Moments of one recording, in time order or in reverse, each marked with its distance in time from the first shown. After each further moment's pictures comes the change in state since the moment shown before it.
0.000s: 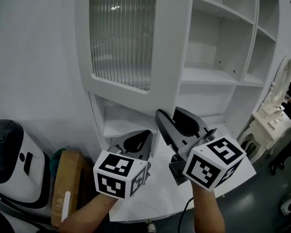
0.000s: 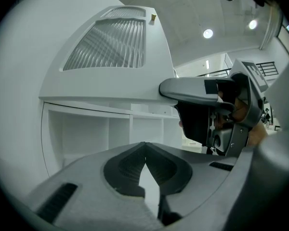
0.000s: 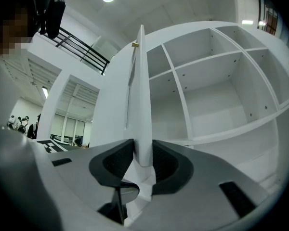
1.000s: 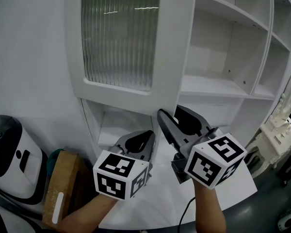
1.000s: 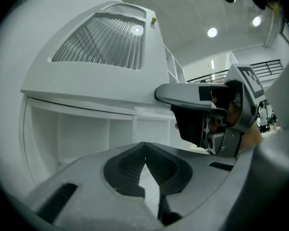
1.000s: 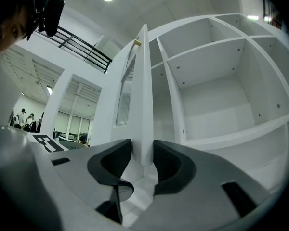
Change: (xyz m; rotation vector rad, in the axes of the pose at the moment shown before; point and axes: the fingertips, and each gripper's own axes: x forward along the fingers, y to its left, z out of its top) left arm 0.063 0.013 0.008 -0.021 -0.015 0.062; right arm 0.033 -0.068 -0.004 -0.019 0.020 0.066
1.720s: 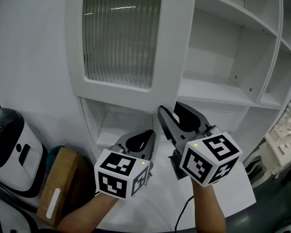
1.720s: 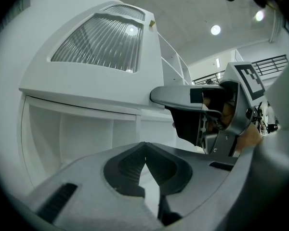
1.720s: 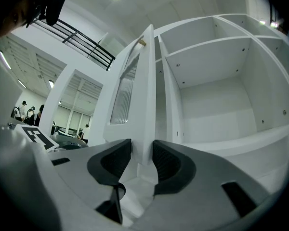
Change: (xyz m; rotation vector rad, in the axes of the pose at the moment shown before) left arm 0.022 0.006 0.001 -0.007 -0.011 0.072; right arm 0.018 -0.029 -0.002 -0.057 0.006 -0.007
